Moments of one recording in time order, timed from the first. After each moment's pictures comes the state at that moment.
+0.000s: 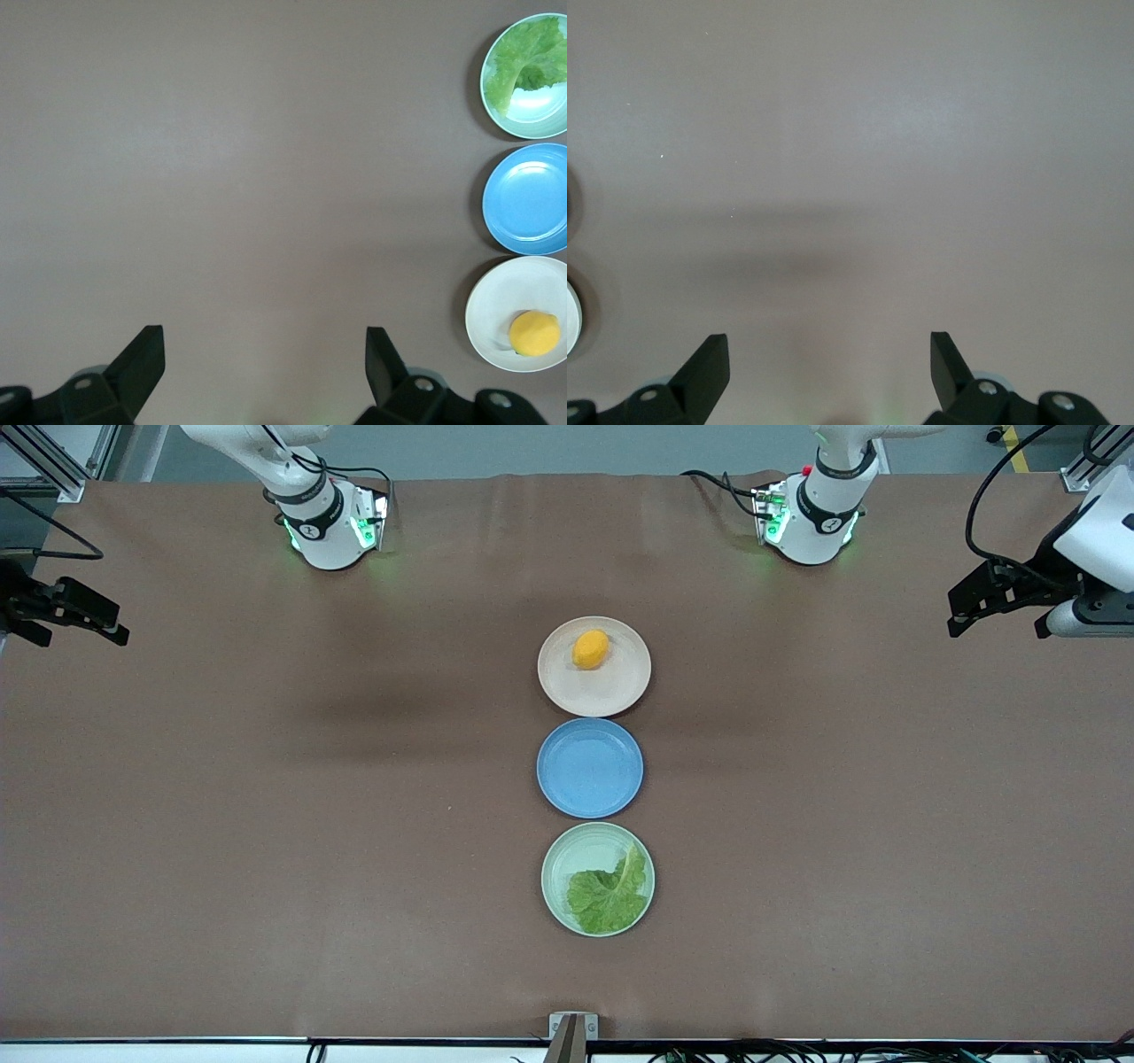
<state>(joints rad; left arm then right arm) 0.00 -0.05 -0.12 -1.53 0.02 1.50 -0.07 0.01 -0.09 -0.08 -1.65 0.01 1.52 -0.07</state>
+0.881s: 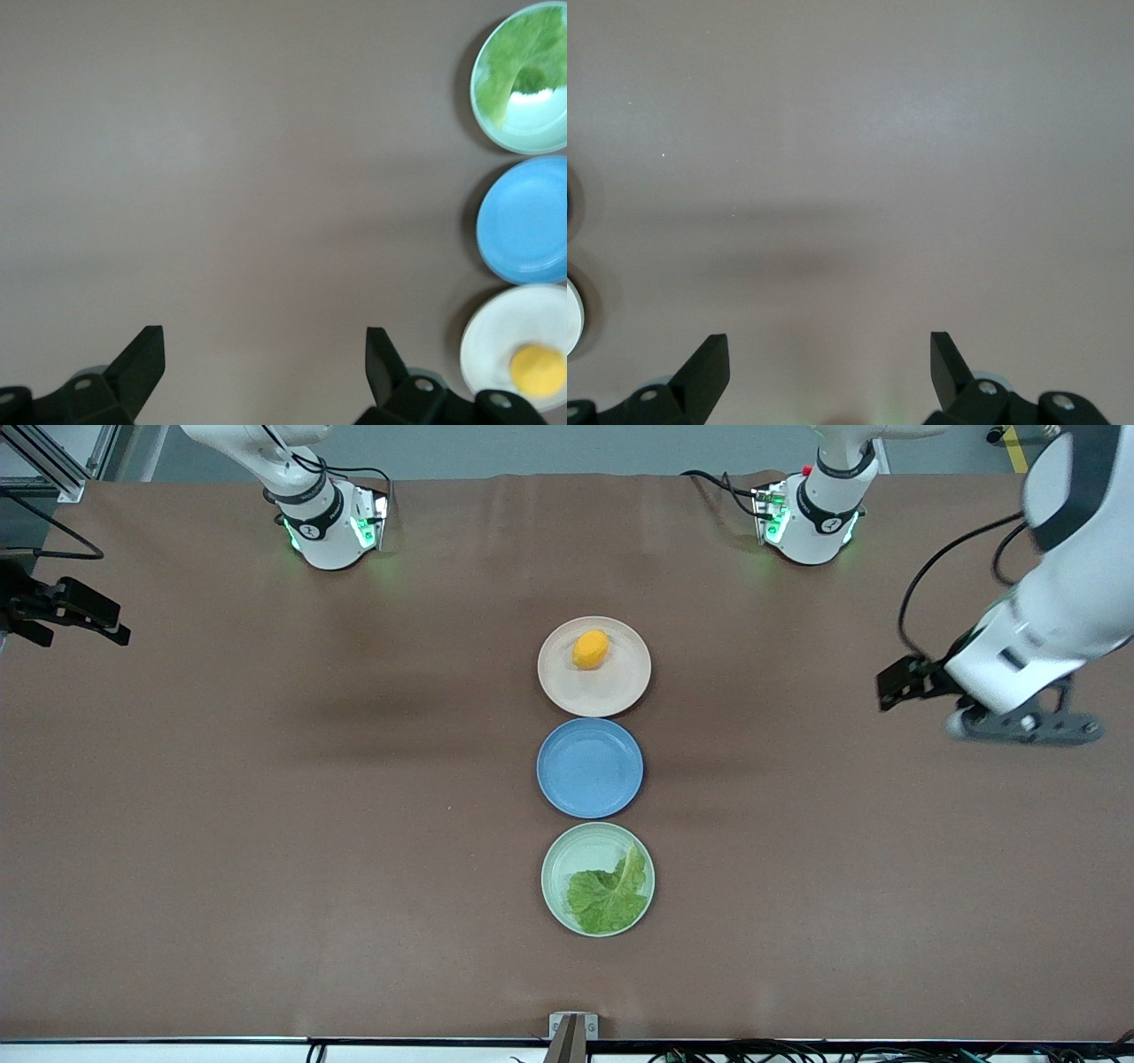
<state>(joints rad) -0.09 0.19 -0.13 -1.52 0.02 1.69 -0.13 0.01 -0.08 -0.08 -1.65 0.01 1.52 -0.07</state>
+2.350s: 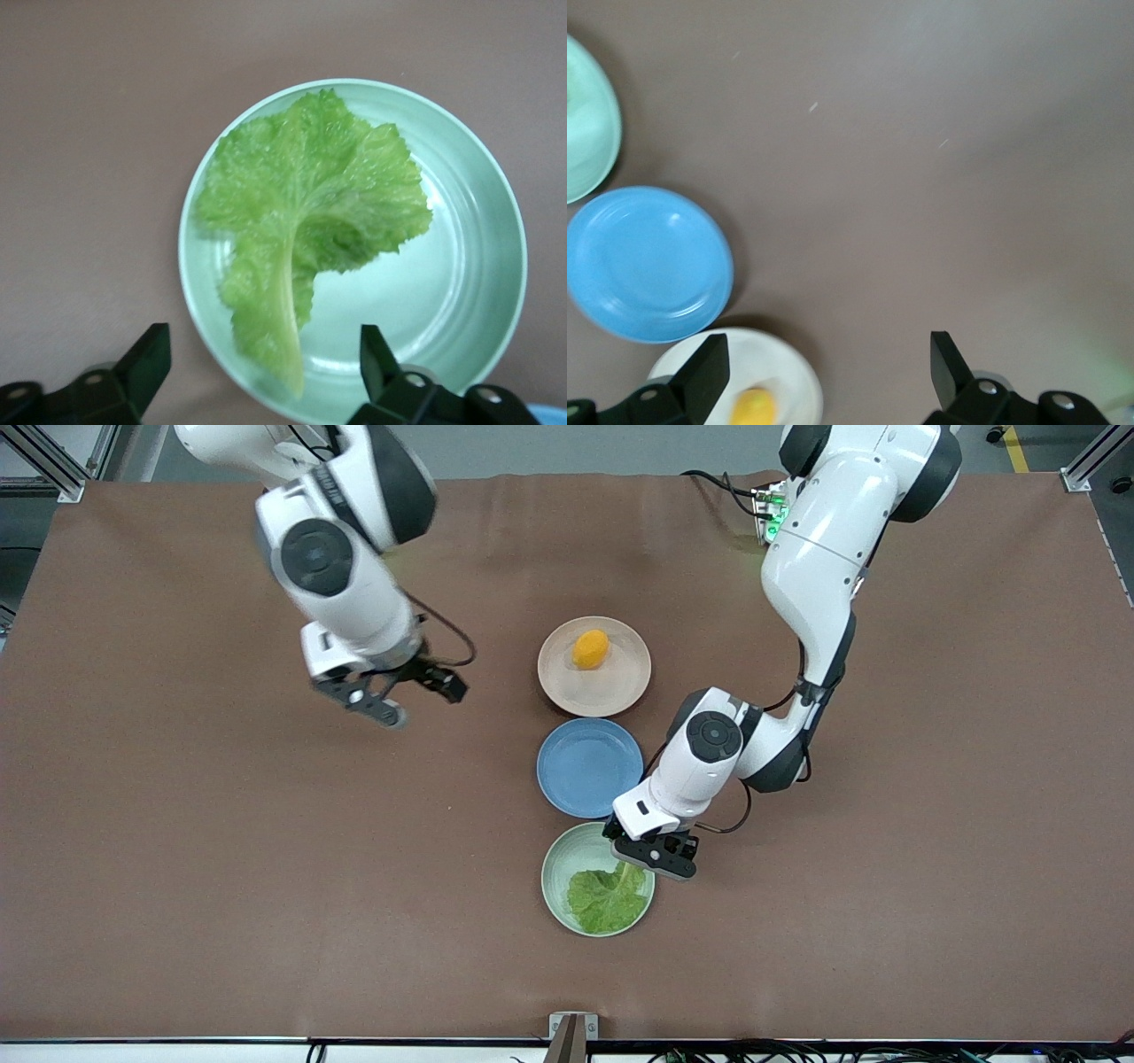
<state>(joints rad) -0.47 0.90 -0.08 -1.38 0.05 2.67 -0.20 0.68 0.18 -0.06 -1.79 0.09 1.92 1.09</state>
